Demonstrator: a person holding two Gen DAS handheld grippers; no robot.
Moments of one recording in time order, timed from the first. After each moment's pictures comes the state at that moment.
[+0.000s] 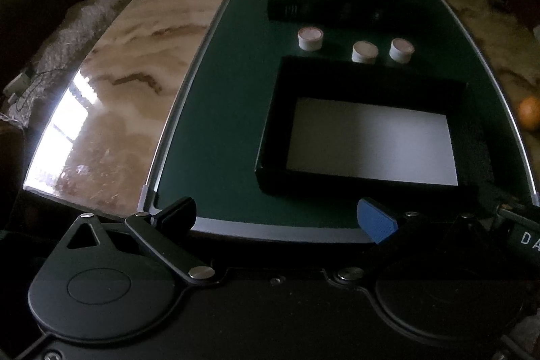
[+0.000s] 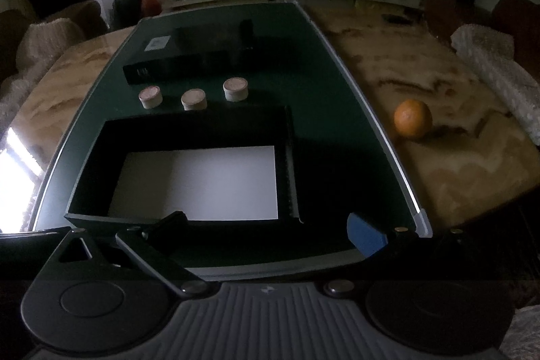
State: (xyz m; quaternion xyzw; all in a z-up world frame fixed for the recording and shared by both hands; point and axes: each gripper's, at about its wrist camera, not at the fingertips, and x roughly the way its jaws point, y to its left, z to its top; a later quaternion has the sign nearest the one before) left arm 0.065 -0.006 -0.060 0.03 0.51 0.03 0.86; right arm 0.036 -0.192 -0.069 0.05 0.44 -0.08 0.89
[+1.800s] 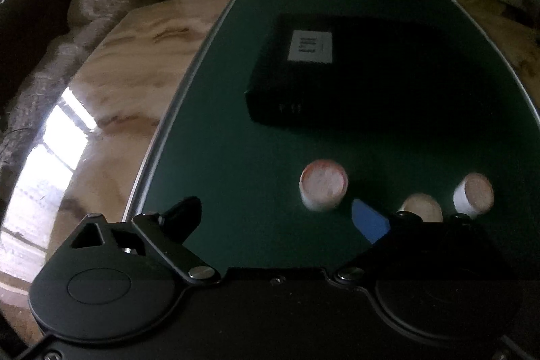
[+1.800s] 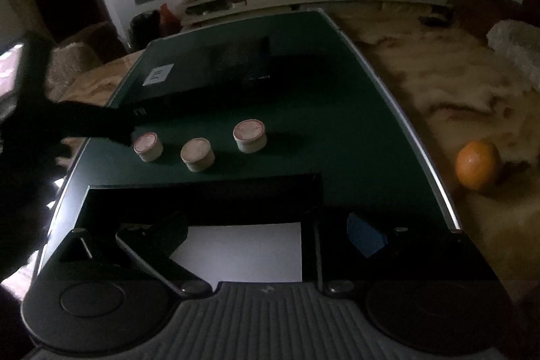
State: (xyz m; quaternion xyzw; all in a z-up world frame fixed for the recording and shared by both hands) left arm 0.325 -0.026 -0.121 0.04 0.47 0.04 0.88; right arm 0.140 -0.229 -0.099 0.10 0.41 -0.02 0.91
